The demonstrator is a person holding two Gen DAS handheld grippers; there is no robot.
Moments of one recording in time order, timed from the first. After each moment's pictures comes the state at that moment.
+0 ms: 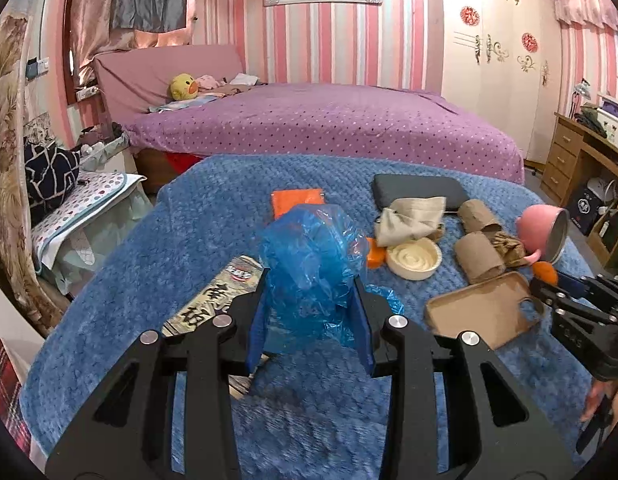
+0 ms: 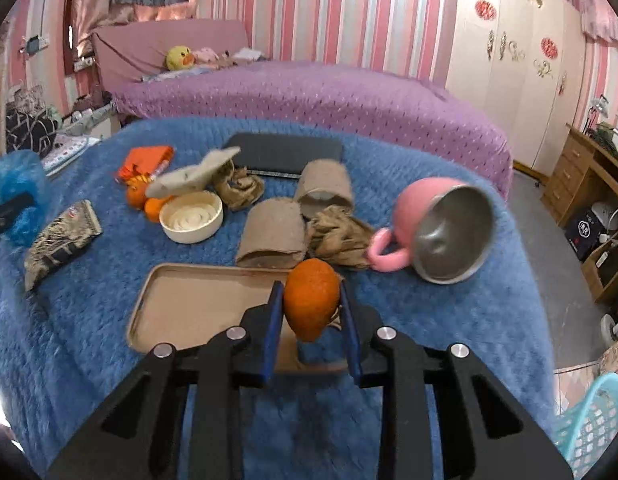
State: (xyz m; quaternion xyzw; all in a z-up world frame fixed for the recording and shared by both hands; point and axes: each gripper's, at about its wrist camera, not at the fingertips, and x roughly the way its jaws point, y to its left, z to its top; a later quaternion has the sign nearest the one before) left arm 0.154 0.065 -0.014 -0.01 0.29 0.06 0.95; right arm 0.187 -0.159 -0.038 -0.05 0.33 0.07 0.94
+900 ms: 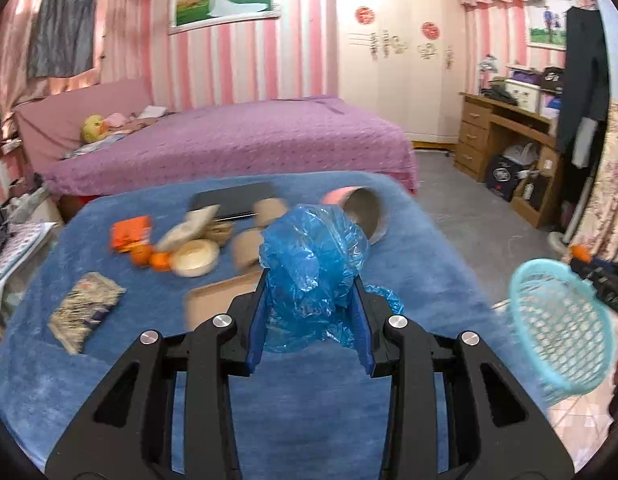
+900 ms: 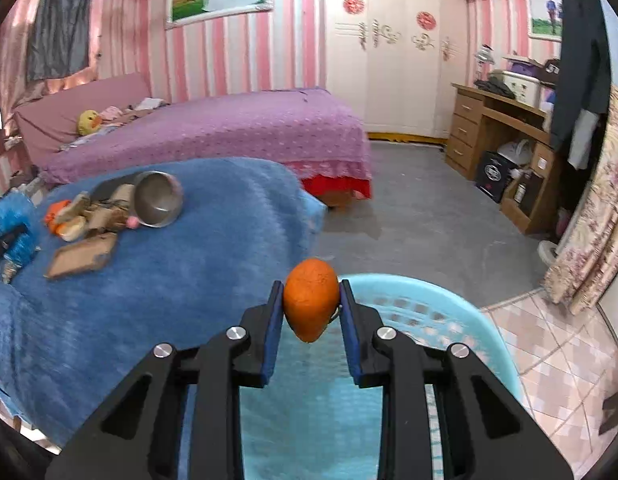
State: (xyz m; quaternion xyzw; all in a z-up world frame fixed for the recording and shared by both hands) left arm 0.092 -0.141 0.006 0.04 0.26 -0.10 0.96; right arm 0.048 -0.443 -0.017 0.04 0.31 -0.09 0.95
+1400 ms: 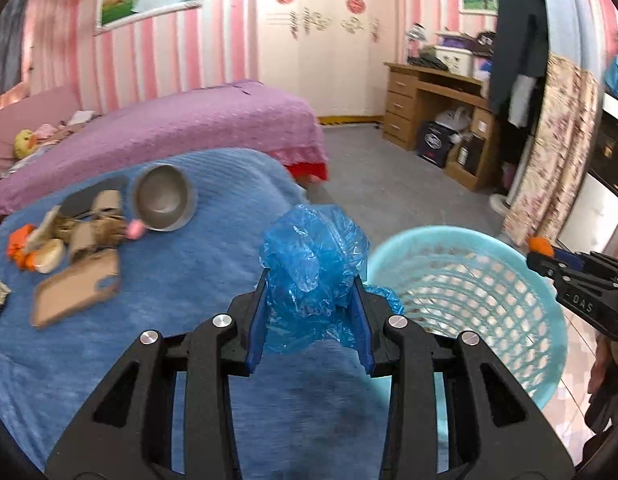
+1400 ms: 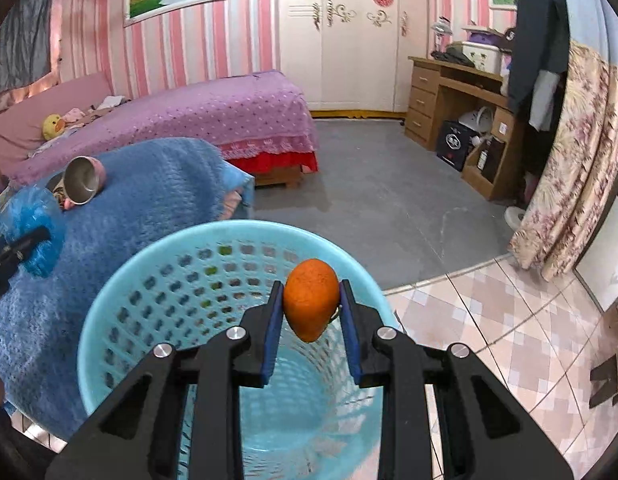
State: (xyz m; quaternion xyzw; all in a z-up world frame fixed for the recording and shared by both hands) left arm 0.069 -0.311 -0.036 0.07 0.30 -0.21 0.93; right arm 0.012 -0.542 -0.049 0.07 0.33 -0.14 0.93
